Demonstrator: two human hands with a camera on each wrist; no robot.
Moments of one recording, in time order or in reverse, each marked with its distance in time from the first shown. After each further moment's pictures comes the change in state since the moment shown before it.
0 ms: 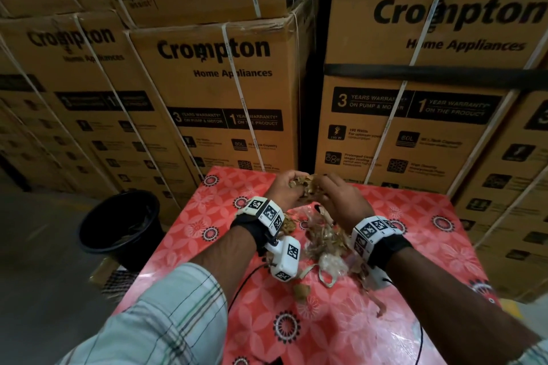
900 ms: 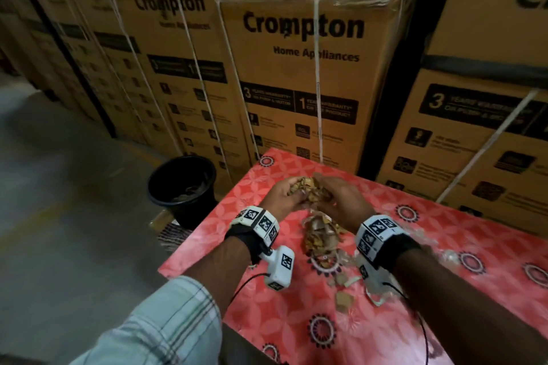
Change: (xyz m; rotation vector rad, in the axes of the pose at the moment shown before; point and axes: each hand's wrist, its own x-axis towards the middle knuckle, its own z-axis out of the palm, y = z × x) left_hand -0.030 -0.049 -0.115 -0.046 0.160 0.071; right_hand 0.066 -0.049 0.091 0.200 -0.247 -0.211
